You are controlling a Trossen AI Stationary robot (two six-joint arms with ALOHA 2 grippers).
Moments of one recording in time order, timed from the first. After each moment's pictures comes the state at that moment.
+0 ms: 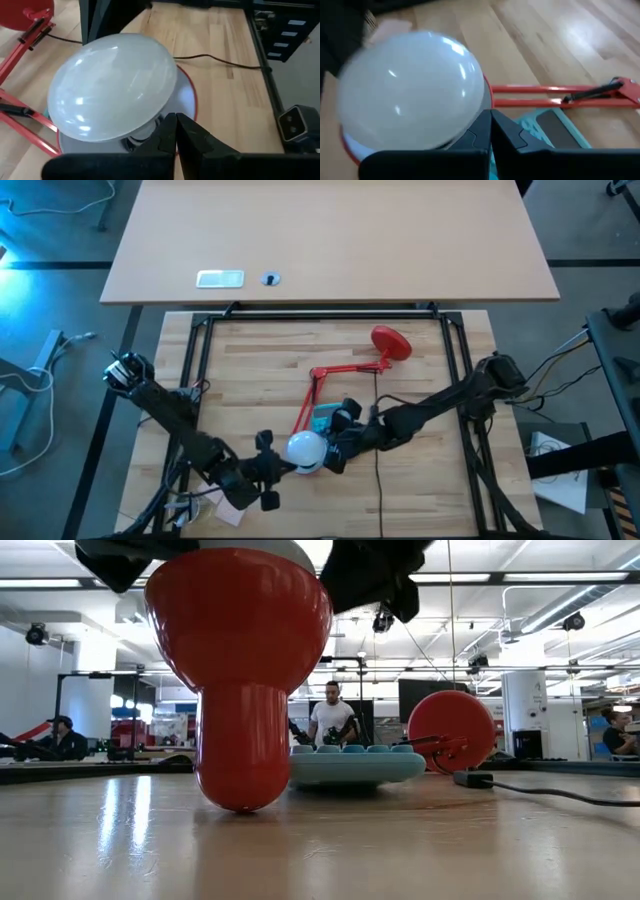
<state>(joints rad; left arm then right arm) -0.75 1.56 1.00 -0.20 -0.74 -0.62 0.40 1.76 1.30 -0.30 0.47 0.52</state>
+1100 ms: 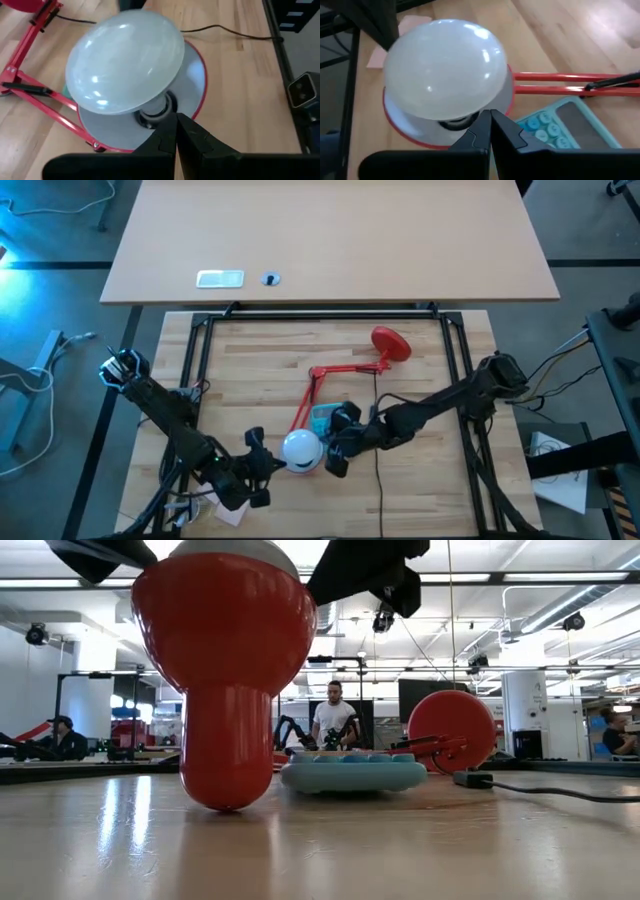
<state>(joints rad) -0.78 1.50 1.04 -0.44 -0.70 -0.69 0.40 1.74 1.33 -0.34 0.36 0.56</state>
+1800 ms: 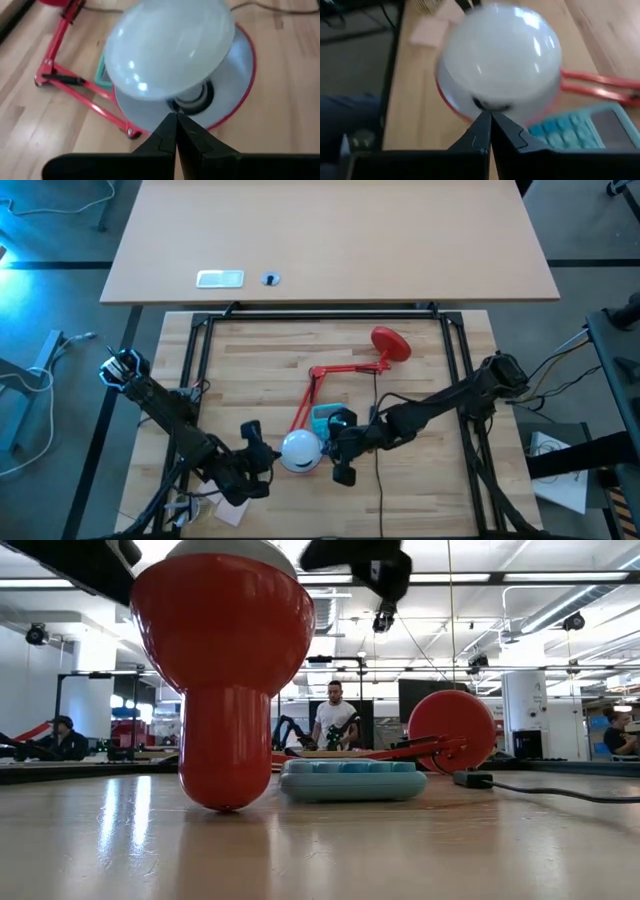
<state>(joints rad) -0.76 1.50 1.04 -0.60 -0.71 -0.71 0.41 1.73 1.36 -0.35 0.19 0.44</state>
